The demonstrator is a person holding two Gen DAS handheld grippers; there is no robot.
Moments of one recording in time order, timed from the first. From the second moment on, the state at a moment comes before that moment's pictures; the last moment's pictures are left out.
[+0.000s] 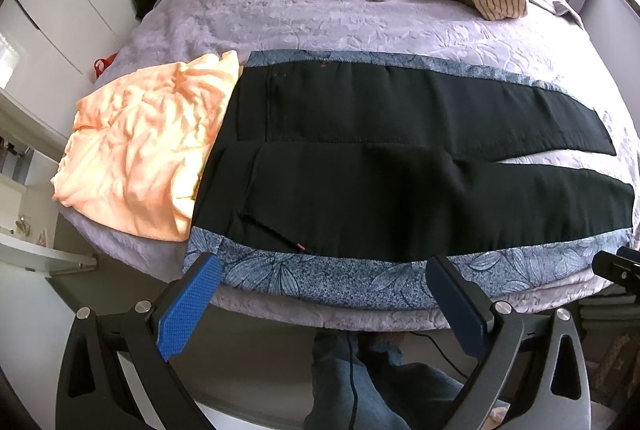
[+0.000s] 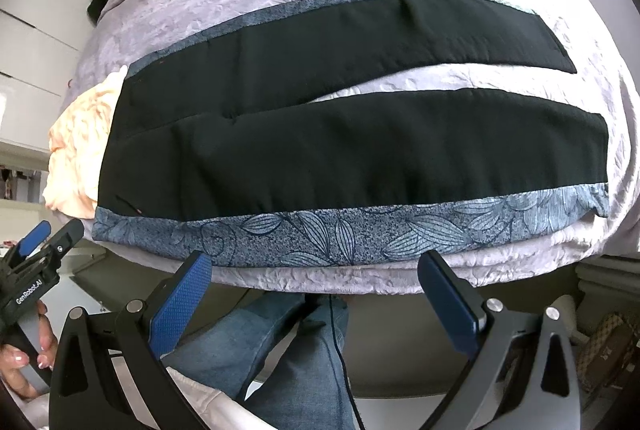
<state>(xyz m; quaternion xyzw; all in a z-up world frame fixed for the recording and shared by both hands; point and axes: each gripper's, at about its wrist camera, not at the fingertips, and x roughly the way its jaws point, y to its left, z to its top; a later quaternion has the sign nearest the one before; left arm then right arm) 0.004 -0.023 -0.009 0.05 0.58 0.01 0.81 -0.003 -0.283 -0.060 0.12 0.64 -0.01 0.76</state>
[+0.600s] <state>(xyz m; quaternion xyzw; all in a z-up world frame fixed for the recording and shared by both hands) 0.007 -0.010 -0.023 0.05 0.59 0.03 0.80 0.011 -0.275 -0.068 0.11 0.65 -0.01 0.75</state>
